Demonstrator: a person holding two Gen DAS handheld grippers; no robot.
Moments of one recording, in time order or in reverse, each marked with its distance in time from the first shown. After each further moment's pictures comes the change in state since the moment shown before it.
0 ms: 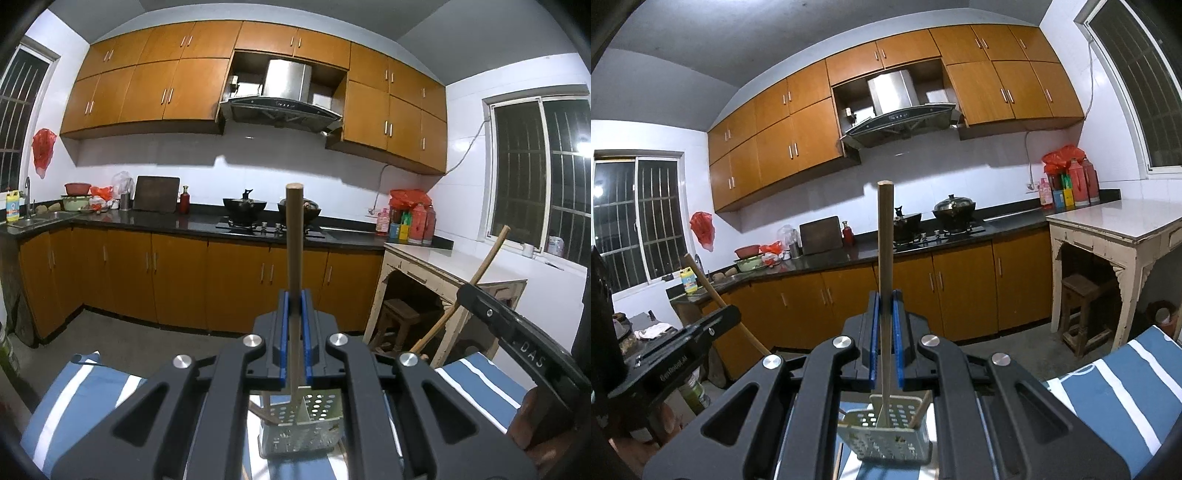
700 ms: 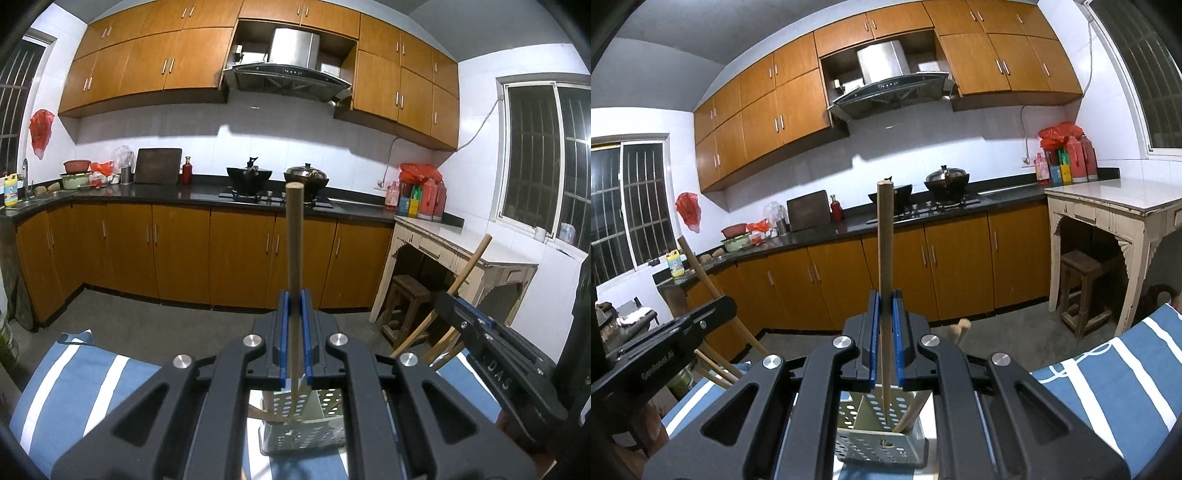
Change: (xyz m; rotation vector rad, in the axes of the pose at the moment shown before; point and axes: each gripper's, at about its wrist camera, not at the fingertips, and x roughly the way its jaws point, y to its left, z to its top) left arm 0.060 0.011 -0.034 -0.008 0.104 0.020; right arm 0.050 -0.007 -0.042 0.011 0.097 -0.029
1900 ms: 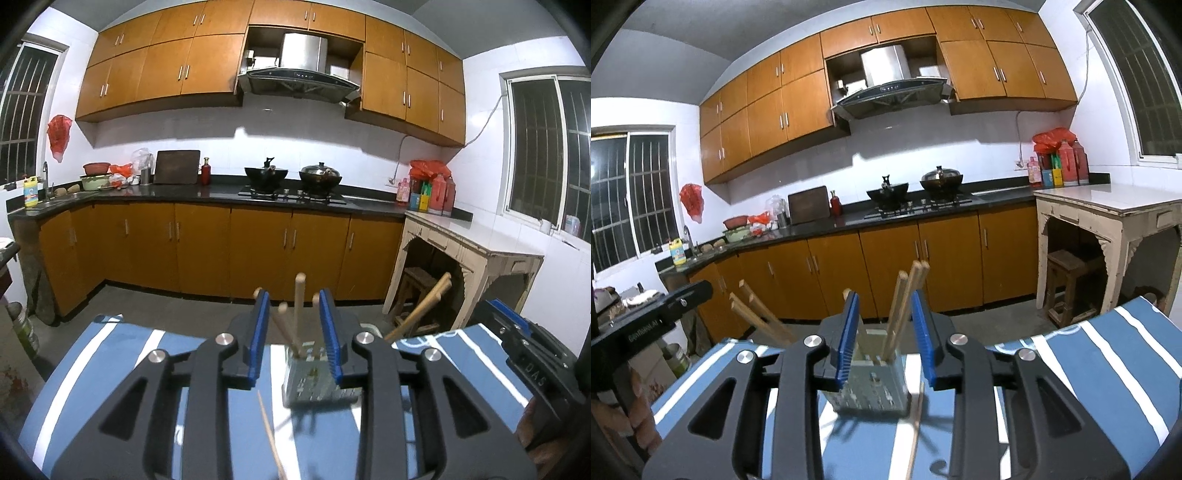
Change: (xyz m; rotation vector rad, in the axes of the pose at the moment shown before) left arm -0.093 0.013 -0.034 0.011 0.003 0.068; right arm -0.079 -0.007 -0.026 -0.036 0.017 -0.026
